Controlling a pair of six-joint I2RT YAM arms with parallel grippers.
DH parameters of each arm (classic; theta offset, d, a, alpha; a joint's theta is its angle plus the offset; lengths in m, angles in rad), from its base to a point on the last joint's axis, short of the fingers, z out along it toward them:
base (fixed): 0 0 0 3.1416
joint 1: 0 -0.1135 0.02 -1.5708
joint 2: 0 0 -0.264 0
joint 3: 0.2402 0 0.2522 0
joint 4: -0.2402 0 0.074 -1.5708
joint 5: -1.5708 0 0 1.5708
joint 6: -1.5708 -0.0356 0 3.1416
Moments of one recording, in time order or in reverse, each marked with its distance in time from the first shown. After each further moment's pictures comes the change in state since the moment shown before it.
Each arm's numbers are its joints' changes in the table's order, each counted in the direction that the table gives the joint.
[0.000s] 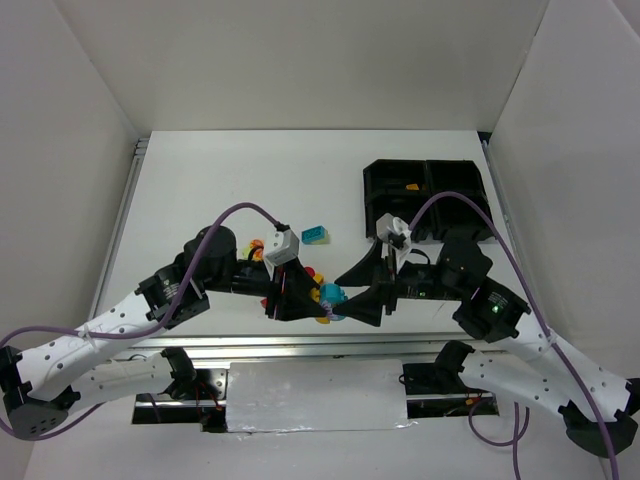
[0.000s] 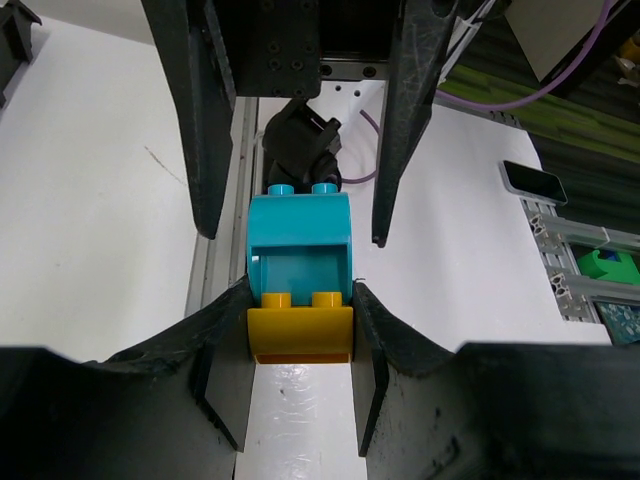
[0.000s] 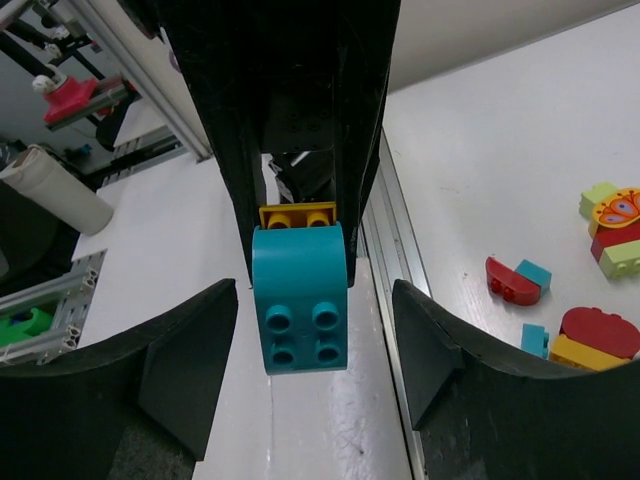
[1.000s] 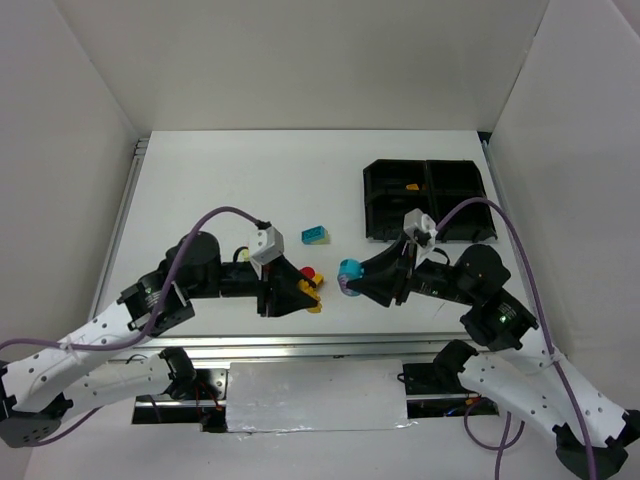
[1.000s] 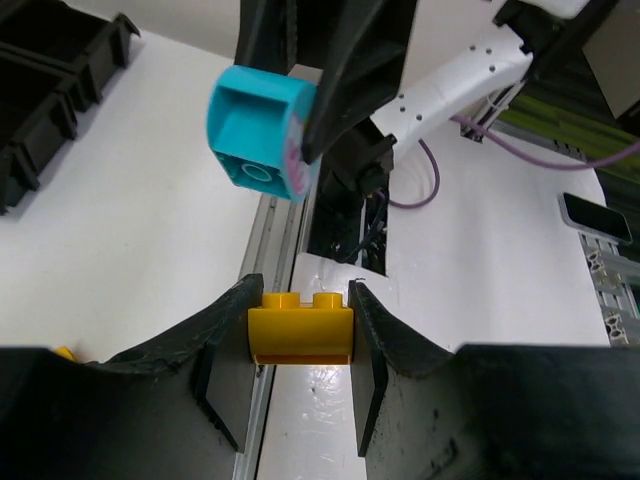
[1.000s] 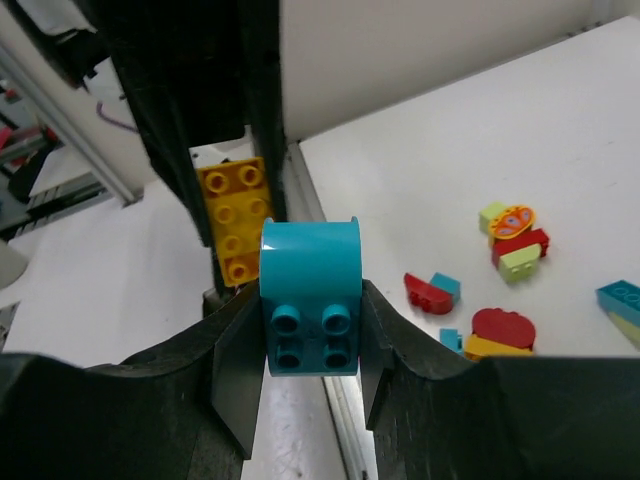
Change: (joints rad) left arm 0.001 0.066 -0.005 -0.066 0.153 -0.016; right arm 0.134 0.101 -0.088 0.058 -0.027 0.039
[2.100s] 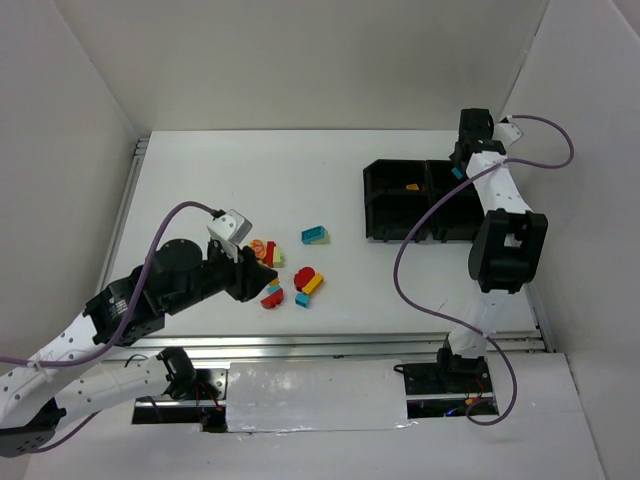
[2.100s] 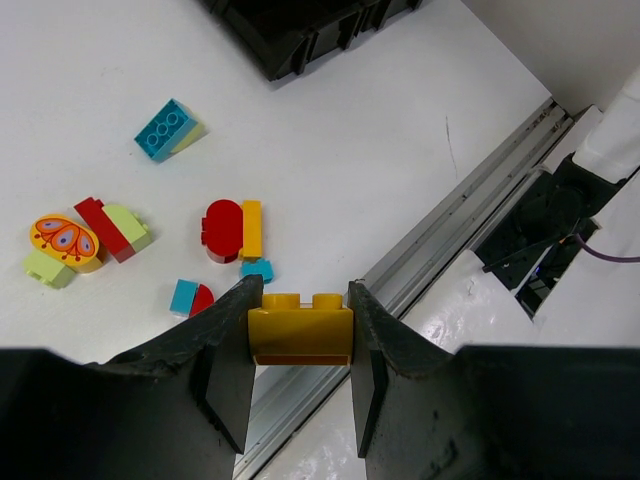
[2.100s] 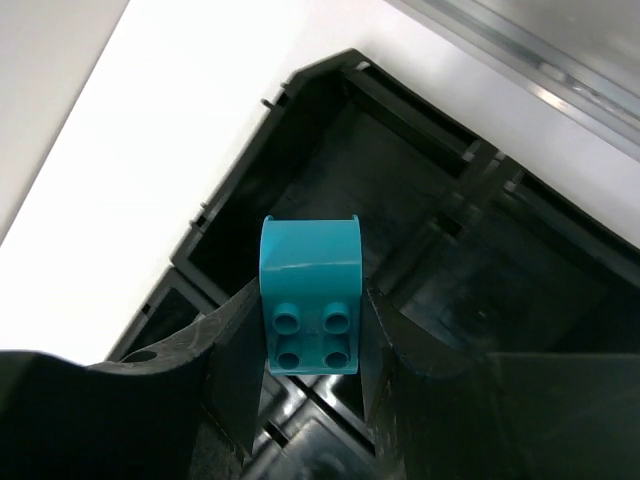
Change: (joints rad) left arm -0.001 0.124 0.082 -0.397 0.616 0.100; right arm 0.825 -1.320 0.932 -0.424 -1.053 -0.482
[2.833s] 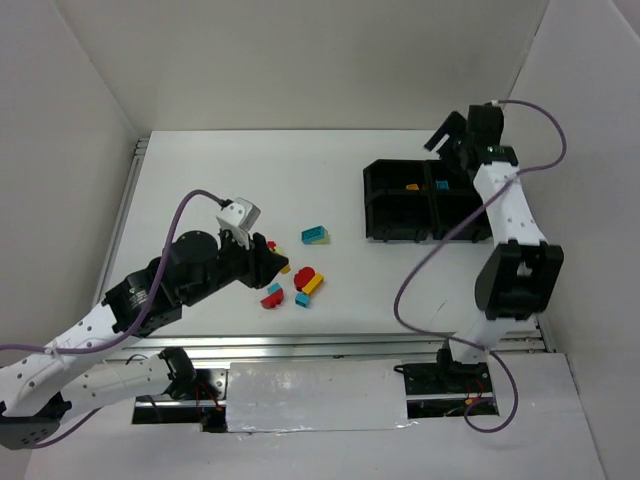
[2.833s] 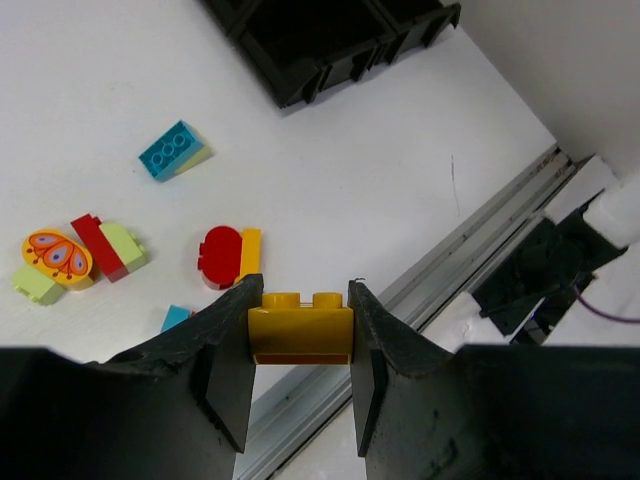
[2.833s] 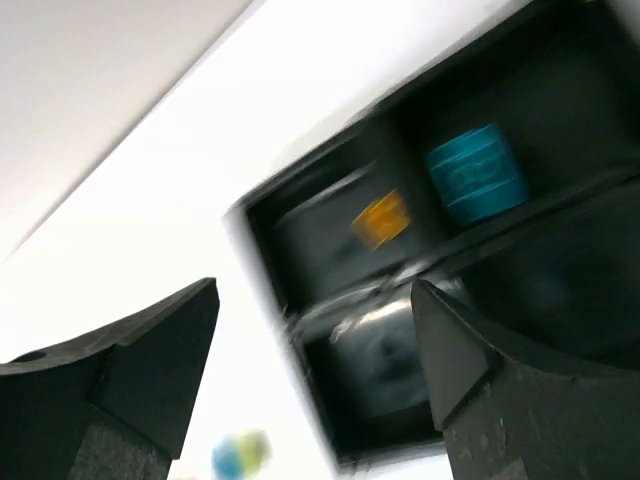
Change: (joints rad) left arm 0.000 -0.069 -0.003 0.087 0.056 0.054; right arm -0.012 0.104 0.029 -0.006 0.375 0.116
